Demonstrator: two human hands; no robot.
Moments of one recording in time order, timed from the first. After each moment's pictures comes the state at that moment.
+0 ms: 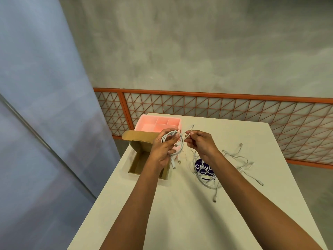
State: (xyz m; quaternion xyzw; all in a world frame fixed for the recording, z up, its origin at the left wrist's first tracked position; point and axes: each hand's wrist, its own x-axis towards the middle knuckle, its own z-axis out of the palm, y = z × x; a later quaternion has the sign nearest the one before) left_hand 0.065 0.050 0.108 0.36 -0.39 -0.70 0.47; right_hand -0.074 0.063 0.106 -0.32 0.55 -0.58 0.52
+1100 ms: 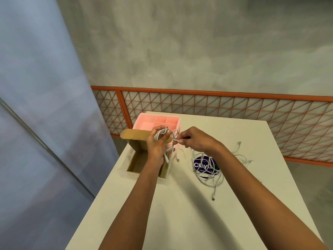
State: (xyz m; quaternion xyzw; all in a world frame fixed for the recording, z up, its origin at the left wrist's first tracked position) left_hand 0.061 0.036 0.096 0.48 -0.41 -0.54 0.55; right_hand -0.067 0.079 0.156 -0.65 0.62 -0.24 0.36
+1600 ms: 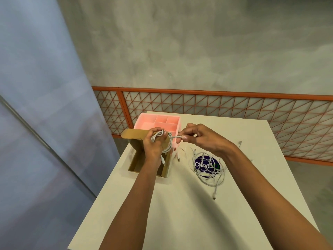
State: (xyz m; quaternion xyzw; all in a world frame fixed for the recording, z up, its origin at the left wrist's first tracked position) left_hand 0.071 0.034 0.087 0.51 -0.42 -0.51 0.56; right_hand -0.084 0.096 0.164 -0.66 0.53 -0.32 0.42
